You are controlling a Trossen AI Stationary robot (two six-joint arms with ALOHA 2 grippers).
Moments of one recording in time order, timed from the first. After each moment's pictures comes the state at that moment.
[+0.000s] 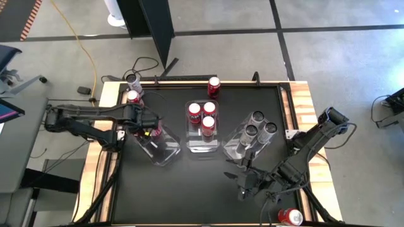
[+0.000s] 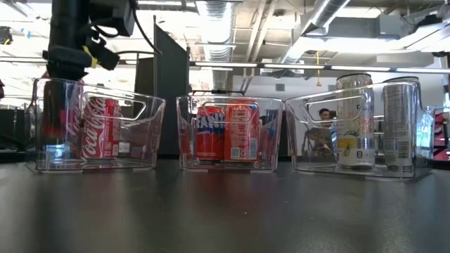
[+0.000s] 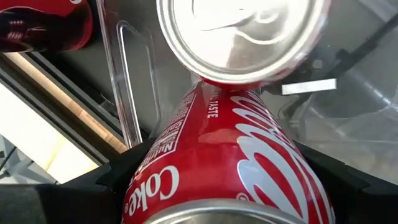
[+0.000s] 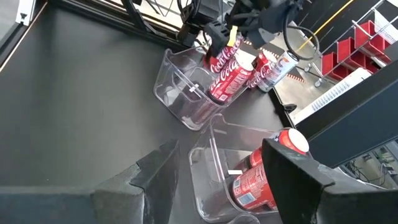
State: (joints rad) left arm 0.13 1.18 0.93 -1.37 -0.23 -0.57; right arm 0.76 1.56 1.32 -0.55 1.02 0.20
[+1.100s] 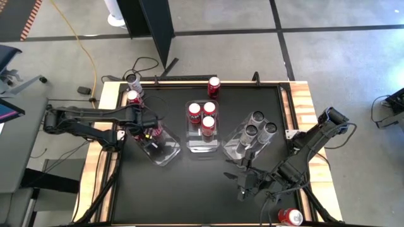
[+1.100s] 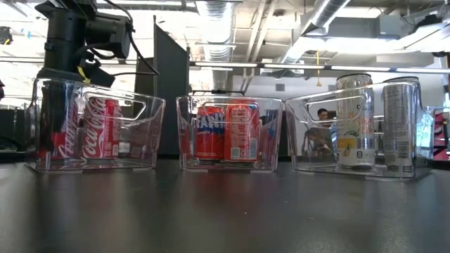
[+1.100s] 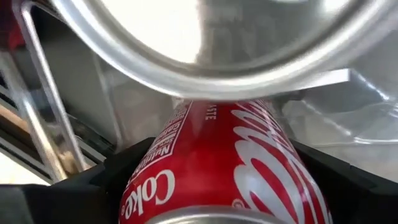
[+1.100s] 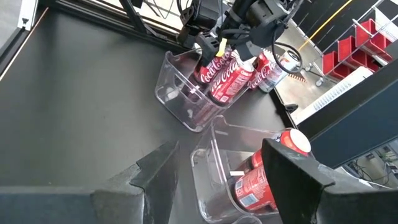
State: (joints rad) left arm 0.19 1.15 0.76 -1.20 -0.15 -0.46; right arm 0.76 1.56 1.32 -0.54 1.02 0.21
